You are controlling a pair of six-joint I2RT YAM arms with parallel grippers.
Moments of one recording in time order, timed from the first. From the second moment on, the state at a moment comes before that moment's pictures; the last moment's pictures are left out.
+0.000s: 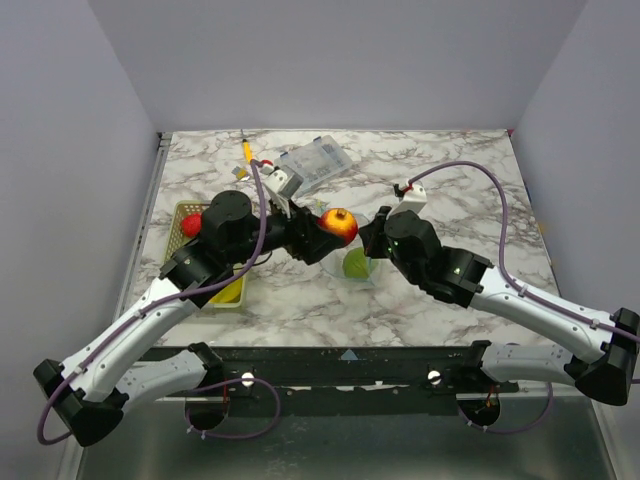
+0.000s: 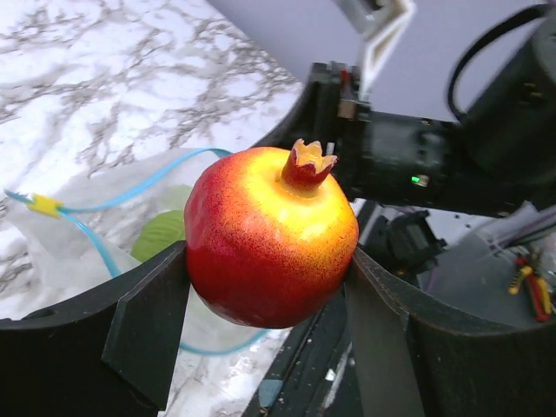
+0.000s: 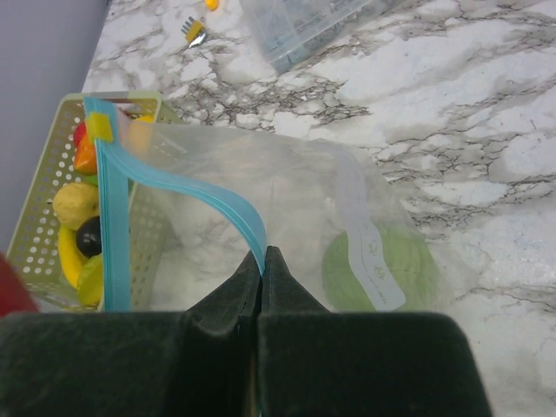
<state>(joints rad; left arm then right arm) -0.72 0.93 1.04 -0.22 0.39 -0.41 0.98 1.13 1.00 -0.31 0.54 0.65</state>
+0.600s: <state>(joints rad) -0.79 1.07 1.08 -0.35 0.06 -0.36 0.98 1.13 1.01 -0.31 0.54 0.66</state>
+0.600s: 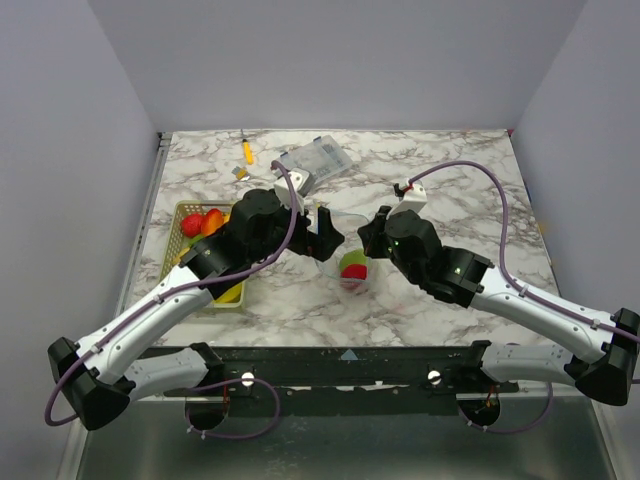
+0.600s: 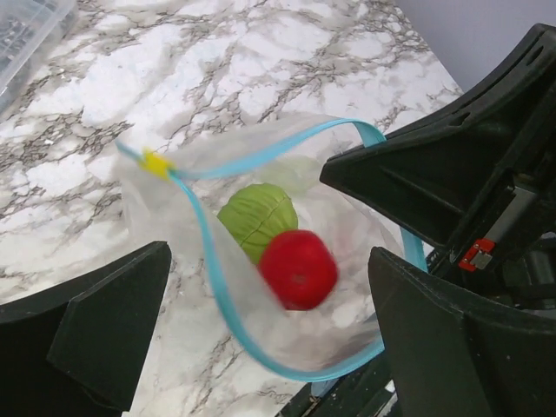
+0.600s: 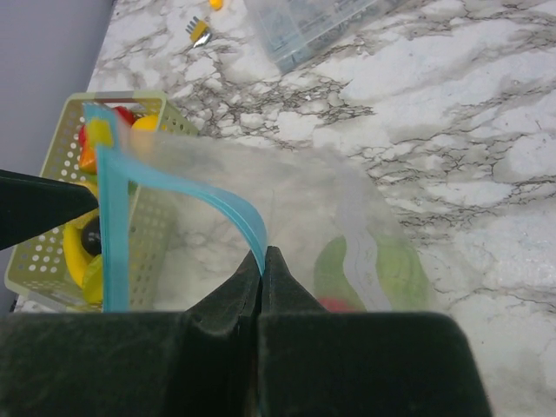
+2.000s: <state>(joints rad) -0.77 0.96 1.09 -0.49 0.38 -0.68 0.98 1.13 1.24 -0.47 0.51 0.65</state>
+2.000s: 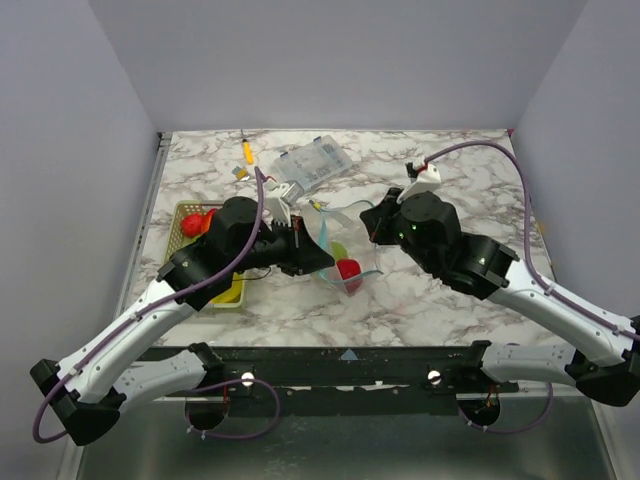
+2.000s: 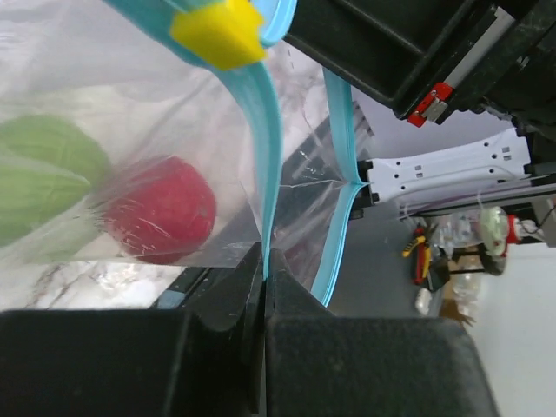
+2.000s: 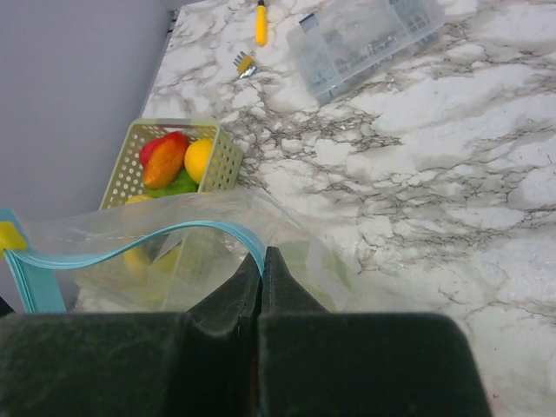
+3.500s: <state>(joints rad) -0.51 1.02 1.03 -0.46 0.58 -0.72 0.98 1.38 1.43 -0.66 0.60 0.60</state>
